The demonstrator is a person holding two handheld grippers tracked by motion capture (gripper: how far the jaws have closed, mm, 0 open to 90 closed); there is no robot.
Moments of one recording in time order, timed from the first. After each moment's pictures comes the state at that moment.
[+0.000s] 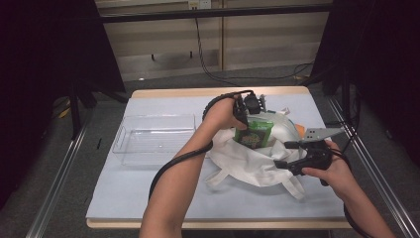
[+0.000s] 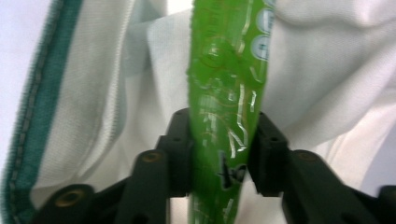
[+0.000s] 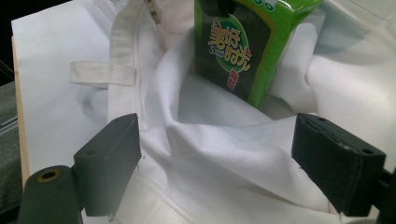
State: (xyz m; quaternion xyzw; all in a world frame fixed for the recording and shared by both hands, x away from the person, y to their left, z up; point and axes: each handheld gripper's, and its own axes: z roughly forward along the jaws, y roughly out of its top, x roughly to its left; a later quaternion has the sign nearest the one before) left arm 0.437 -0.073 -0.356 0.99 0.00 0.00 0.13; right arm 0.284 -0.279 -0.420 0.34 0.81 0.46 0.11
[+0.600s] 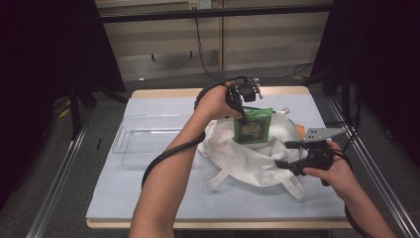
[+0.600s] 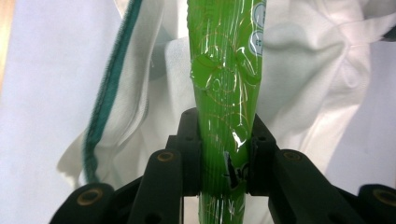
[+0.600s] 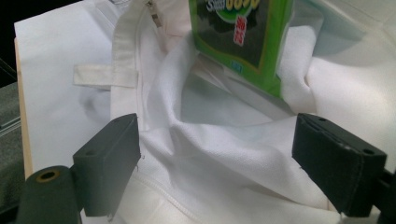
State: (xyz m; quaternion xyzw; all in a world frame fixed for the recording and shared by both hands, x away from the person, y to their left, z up) left arm 0.439 -0.050 -0.307 0.98 0.01 -0.01 0.18; right arm 0.282 -0.281 -0.418 0.34 0.81 0.46 0.11
